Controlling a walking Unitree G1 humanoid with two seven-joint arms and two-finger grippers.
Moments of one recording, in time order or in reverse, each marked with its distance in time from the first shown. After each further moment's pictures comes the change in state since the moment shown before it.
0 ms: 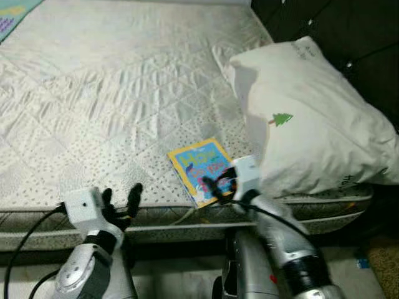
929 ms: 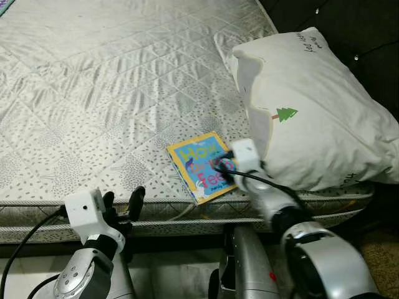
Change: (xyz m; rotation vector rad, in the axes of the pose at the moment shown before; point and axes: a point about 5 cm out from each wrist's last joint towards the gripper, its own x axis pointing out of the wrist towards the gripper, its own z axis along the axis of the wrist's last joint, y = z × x) left arm -0.011 -0.006 0.003 -0.007 0.021 0.017; right arm 0.031 -0.052 0.012 -0.150 0.151 -0.364
